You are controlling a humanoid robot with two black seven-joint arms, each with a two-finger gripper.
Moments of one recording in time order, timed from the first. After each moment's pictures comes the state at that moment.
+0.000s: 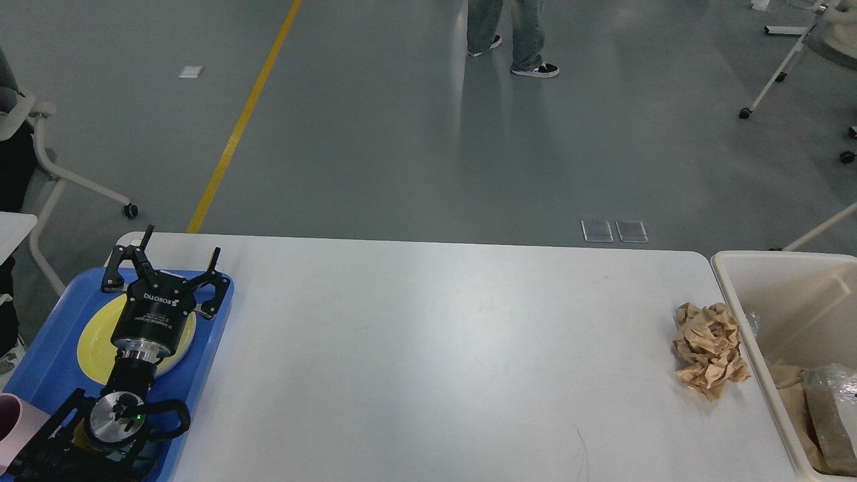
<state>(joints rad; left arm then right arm) -0.28 0.18 -1.39 -0.75 0.14 -0.62 -0.21 0.51 -0.47 -0.99 0.00 0.26 0.07 -0.15</state>
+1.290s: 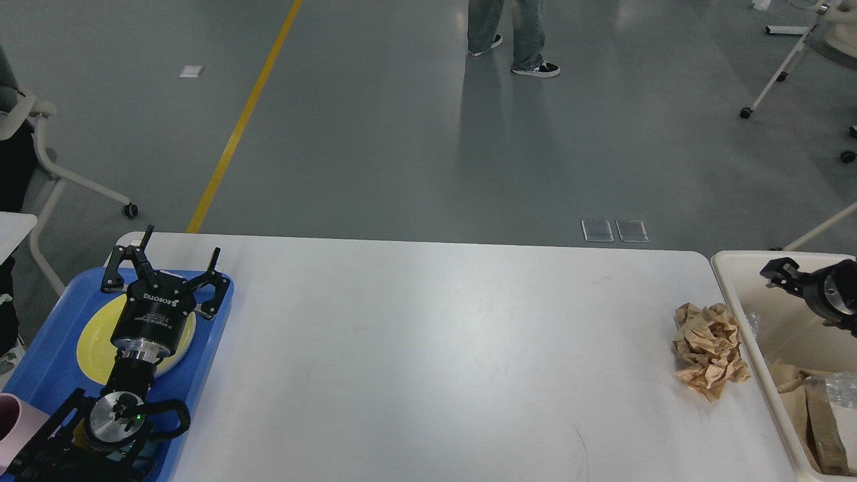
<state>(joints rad) -0.28 0.18 -1.39 -0.75 0.14 -0.62 -0.21 1.20 -0.45 -1.16 0.26 0.13 0.65 -0.16</state>
